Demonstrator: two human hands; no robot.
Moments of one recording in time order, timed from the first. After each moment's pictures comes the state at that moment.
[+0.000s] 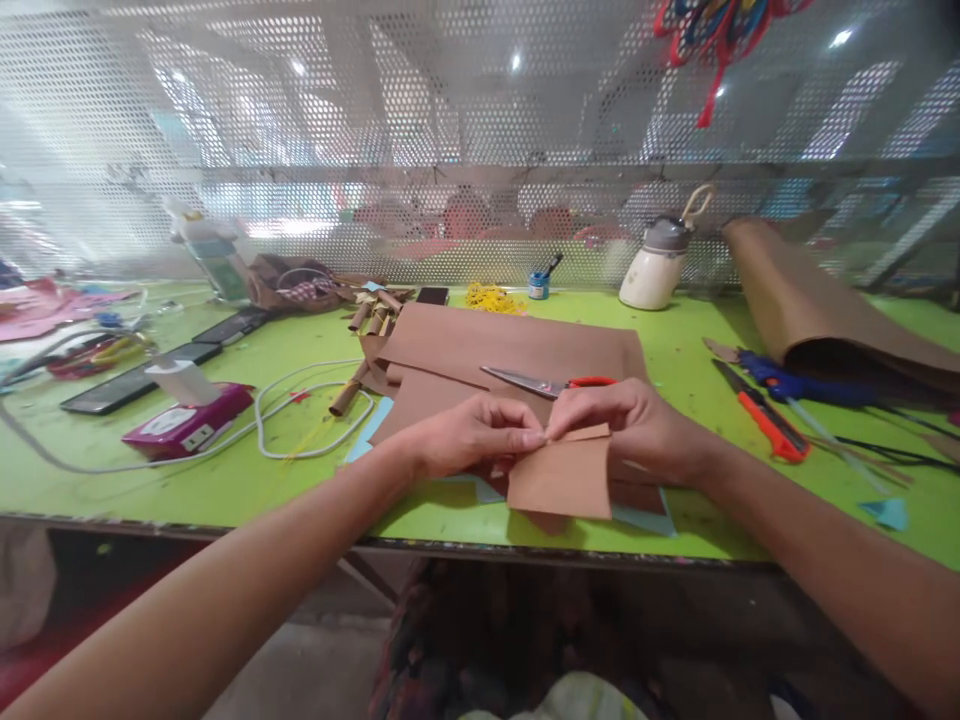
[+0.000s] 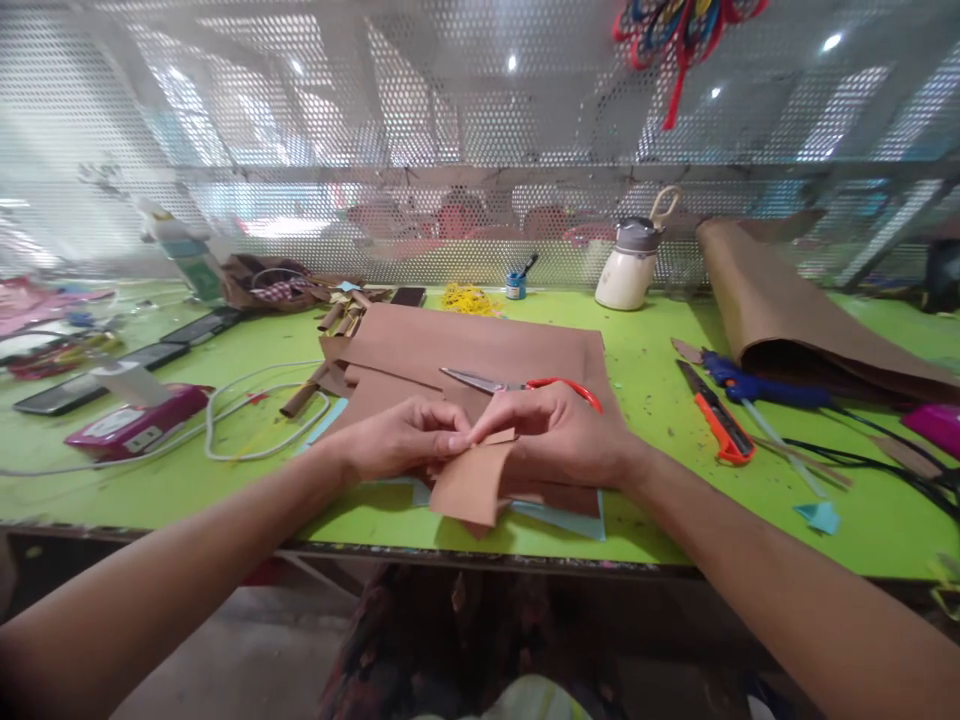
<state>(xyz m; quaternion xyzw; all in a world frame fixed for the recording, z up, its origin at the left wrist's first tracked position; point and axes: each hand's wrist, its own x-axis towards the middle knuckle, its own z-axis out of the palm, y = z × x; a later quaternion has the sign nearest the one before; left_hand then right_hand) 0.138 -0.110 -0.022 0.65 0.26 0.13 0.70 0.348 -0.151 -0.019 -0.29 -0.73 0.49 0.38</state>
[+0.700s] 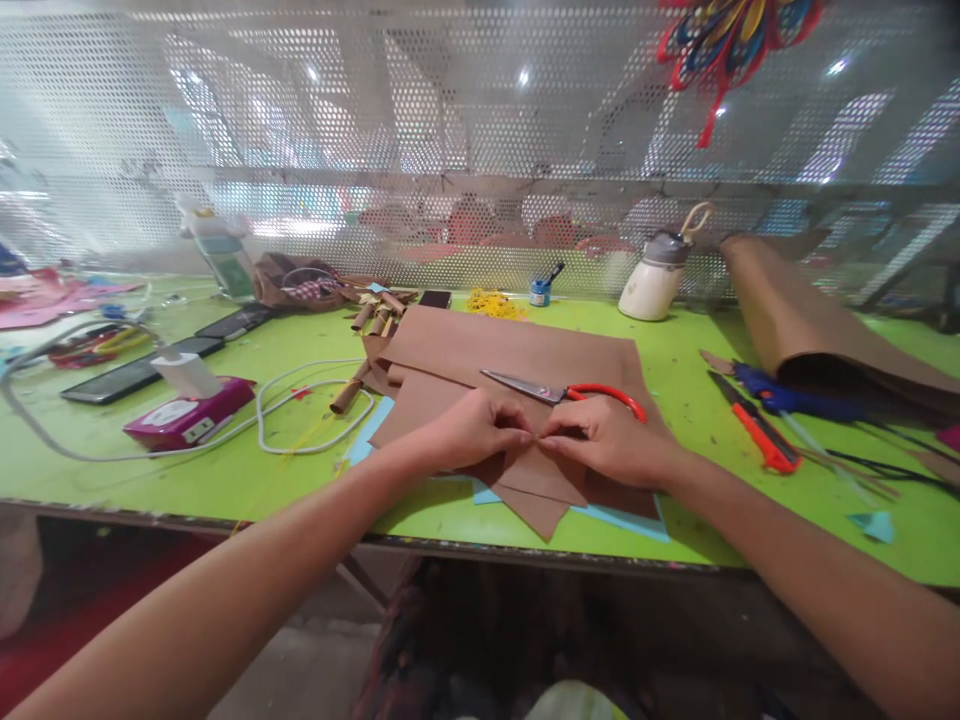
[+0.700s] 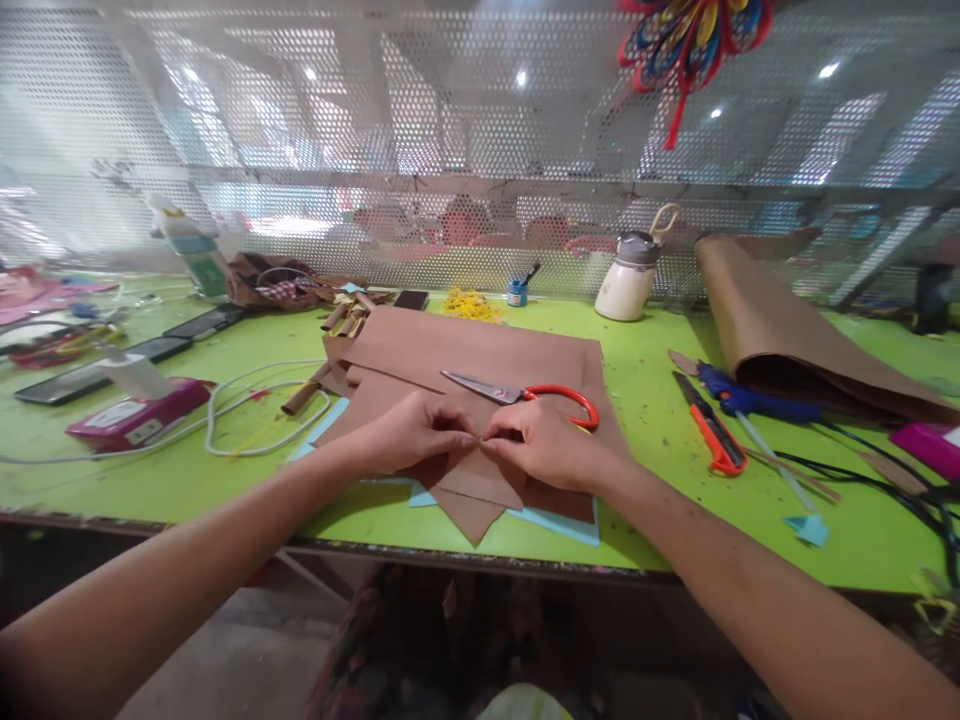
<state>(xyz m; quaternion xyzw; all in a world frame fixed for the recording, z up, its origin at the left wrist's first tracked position) 0.142 -0.097 -0.033 0.85 0.35 0.17 0.36 0.342 -0.139 -0.032 -0.44 -0.85 0.19 0.23</state>
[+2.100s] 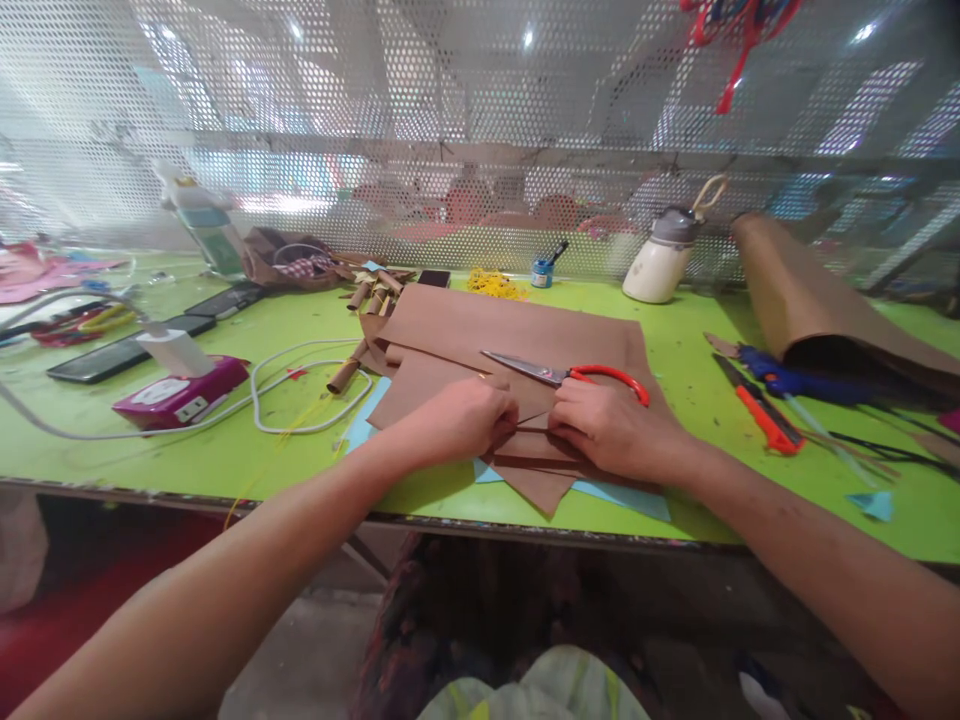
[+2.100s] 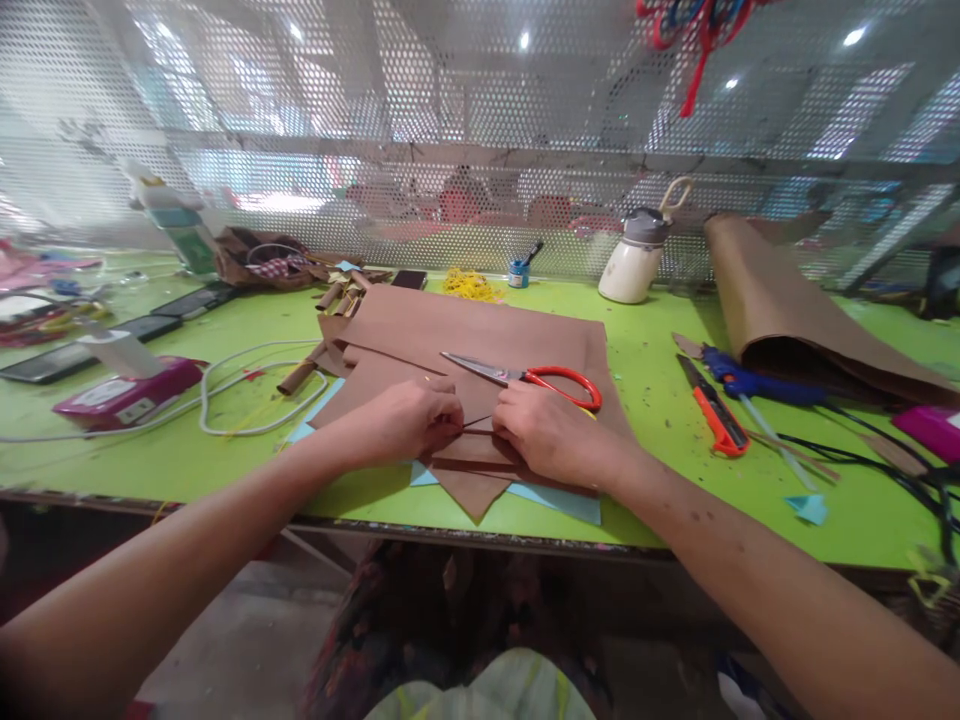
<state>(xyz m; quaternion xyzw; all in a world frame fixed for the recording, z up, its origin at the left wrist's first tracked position) 0.134 -0.102 -0.032 0.95 0.30 0.10 0.05 0.345 -0.143 -0.038 -0.35 -0.92 -0.04 0.15</state>
